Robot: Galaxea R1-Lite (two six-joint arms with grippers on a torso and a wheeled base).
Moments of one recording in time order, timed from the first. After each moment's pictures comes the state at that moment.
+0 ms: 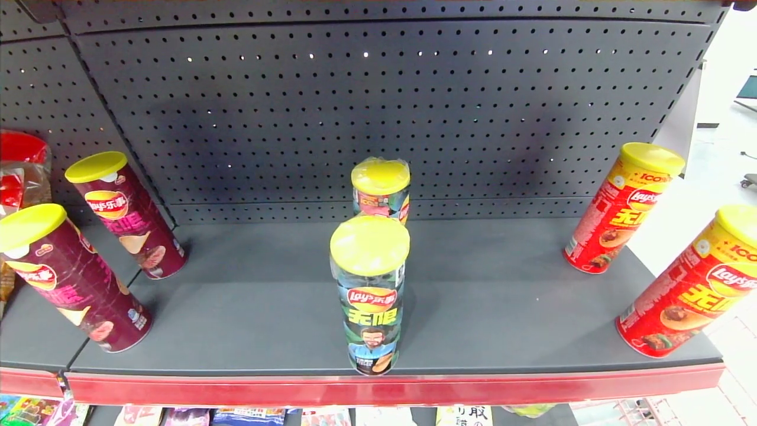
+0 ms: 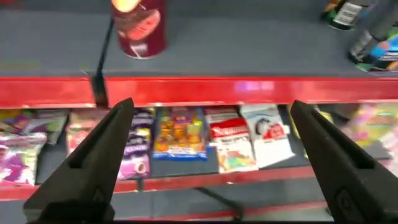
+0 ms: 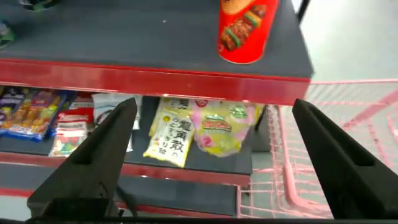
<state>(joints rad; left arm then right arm) -0.31 0.01 -0.17 0.30 0.19 -0.12 0.00 0.01 -0.17 0.29 0.11 -0.03</state>
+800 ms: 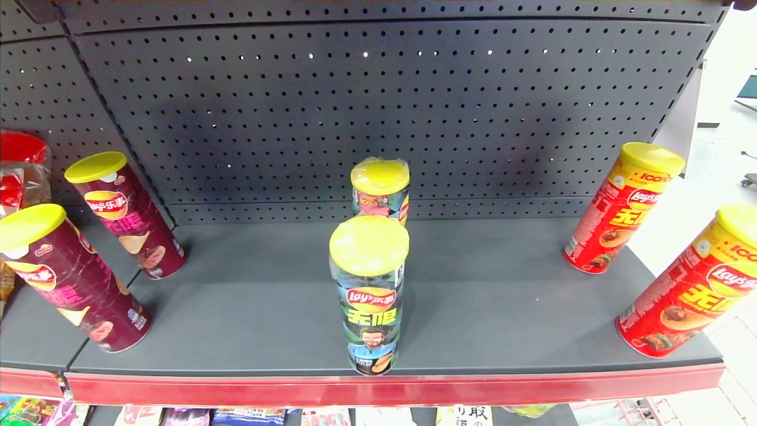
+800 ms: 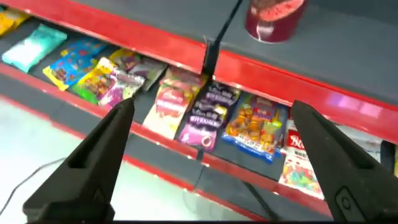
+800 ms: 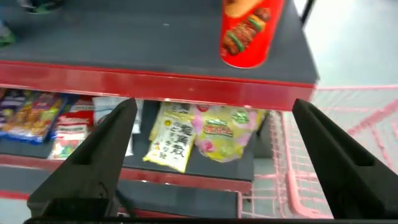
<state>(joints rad) -0.09 0.16 -0.17 0.32 0.44 -0.22 0.01 0.02 -0.12 0.20 0.11 -0.04</state>
